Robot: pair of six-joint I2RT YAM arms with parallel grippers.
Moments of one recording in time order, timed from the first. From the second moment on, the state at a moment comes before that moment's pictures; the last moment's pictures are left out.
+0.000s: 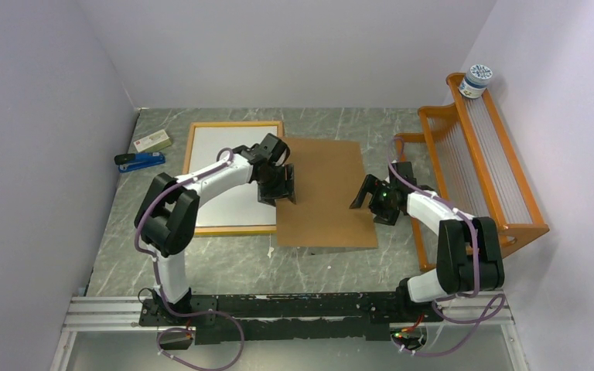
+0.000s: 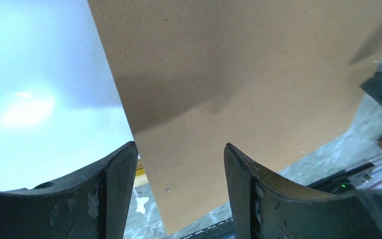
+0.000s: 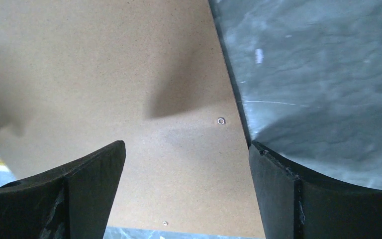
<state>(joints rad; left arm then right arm) -0.63 1.88 1.44 -0.66 0.18 -0.65 0.07 1.44 0.71 -0.34 -0.25 0.55</state>
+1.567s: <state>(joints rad) -0.36 1.85 1.09 -0.26 0.56 -0.77 0.19 1.49 0.75 -0.35 -0.24 0.63</state>
